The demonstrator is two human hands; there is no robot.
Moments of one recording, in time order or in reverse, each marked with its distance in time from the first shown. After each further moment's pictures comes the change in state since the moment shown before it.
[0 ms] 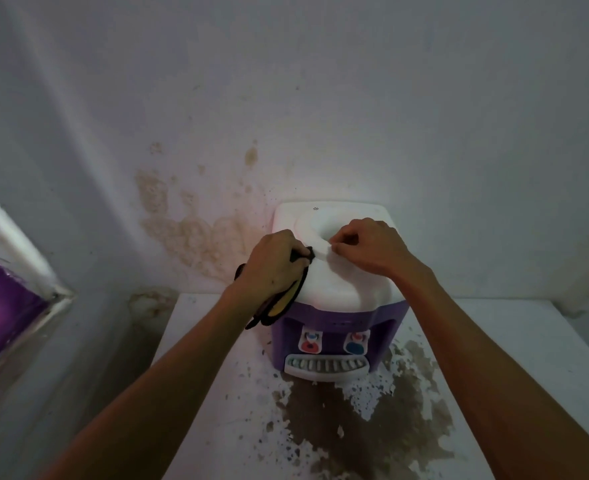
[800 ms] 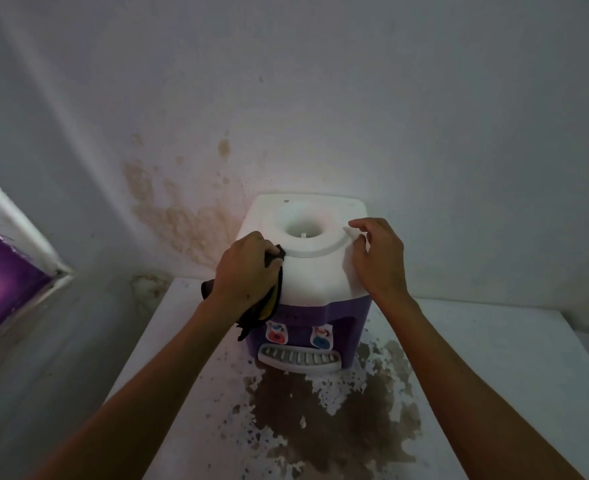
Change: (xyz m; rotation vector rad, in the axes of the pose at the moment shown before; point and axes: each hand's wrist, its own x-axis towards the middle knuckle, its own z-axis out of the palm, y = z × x) left_hand -0.014 0.057 0.033 0.163 0.162 -0.220; right_hand -0.028 0.091 0.013 0.353 0.486 0.004
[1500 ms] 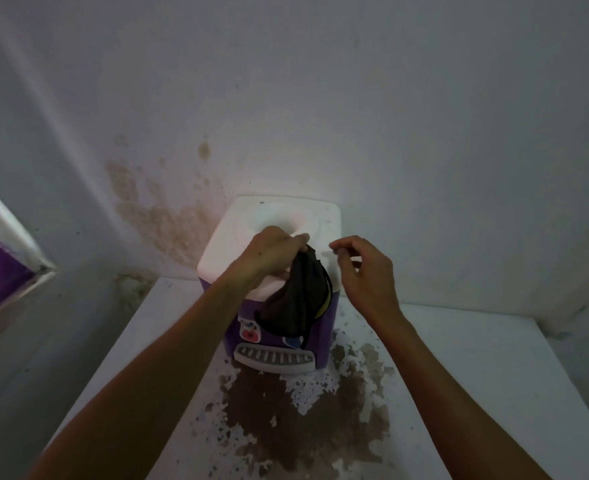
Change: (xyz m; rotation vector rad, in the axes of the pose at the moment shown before) left_hand 0.025 0.098 0.009 -0.542 -0.334 -0.433; right_hand -0.029 0.016 -0.051 0.223 -0.066 -0.095
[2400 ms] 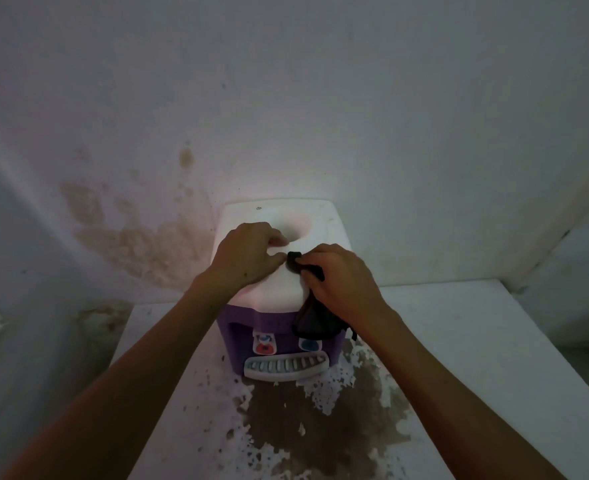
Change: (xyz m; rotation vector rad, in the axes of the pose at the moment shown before) left_hand 0.046 -0.054 -0.072 0.591 0.037 0.641; right_hand -0.003 -0.059 0.067 -0.539 -0.223 -0.040
